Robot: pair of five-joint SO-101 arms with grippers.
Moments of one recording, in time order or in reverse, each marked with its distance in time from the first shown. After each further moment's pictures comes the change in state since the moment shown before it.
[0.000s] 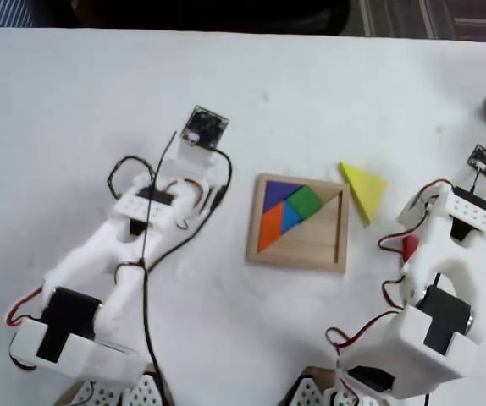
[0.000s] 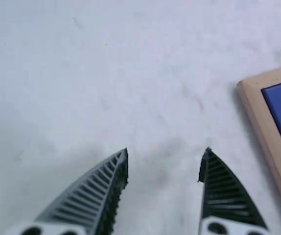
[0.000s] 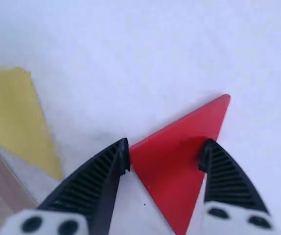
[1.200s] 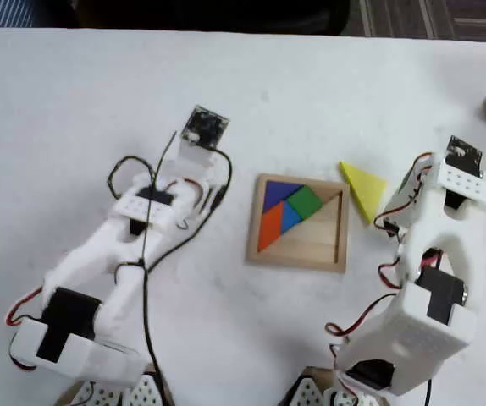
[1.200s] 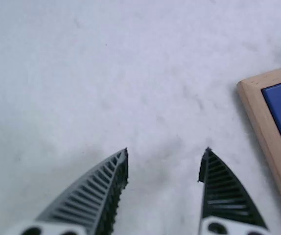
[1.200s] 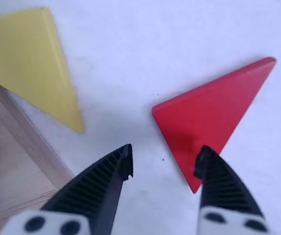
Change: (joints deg) left arm 0.0 0.0 0.0 0.0 0.0; right arm -3.5 8.5 -16.9 24.7 -0.2
